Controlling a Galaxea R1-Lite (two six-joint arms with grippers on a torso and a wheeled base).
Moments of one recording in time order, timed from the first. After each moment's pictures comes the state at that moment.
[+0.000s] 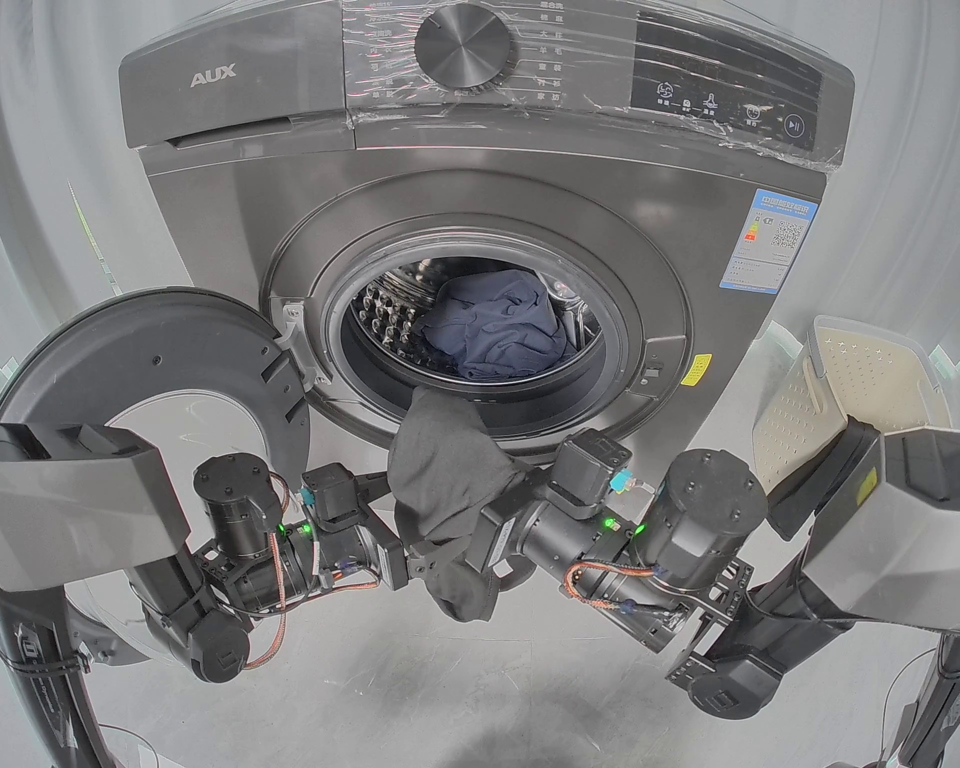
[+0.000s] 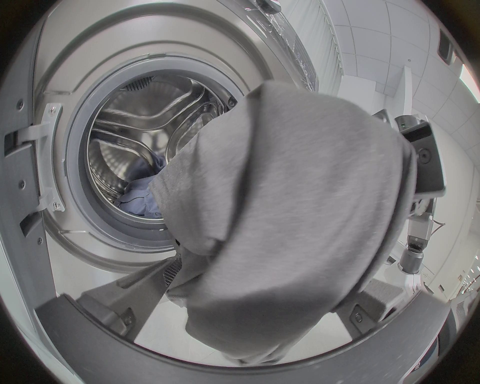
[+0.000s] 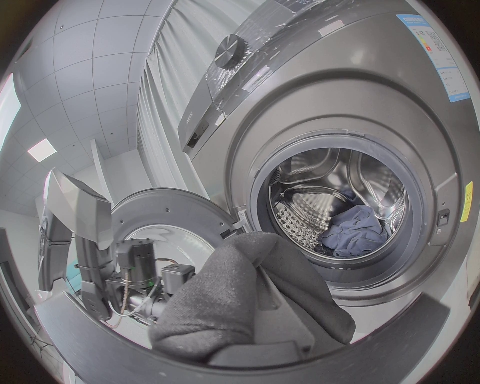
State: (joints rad) left arm -0.44 2.12 -0.51 -1.55 -0.47 -0.03; right arm 0.88 2.09 -0.77 -1.52 -0.08 0.15
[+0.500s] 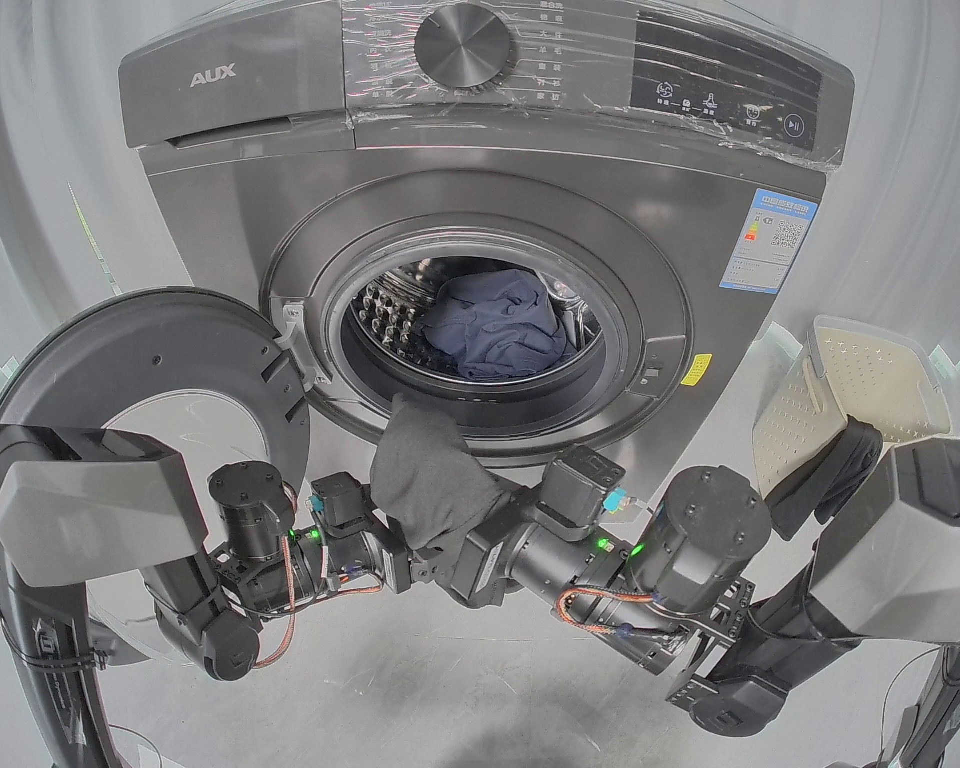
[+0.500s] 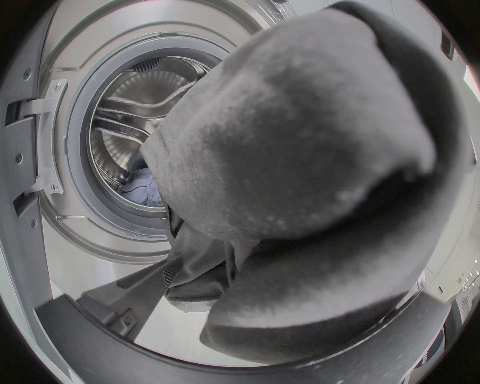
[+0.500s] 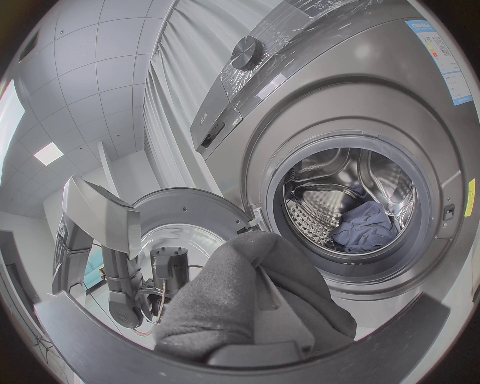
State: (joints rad) left arm -0.43 2.18 -0.54 -1.55 -0.46 -0.02; right arm 0.93 2.07 -0.75 -1.52 -0.08 0.16
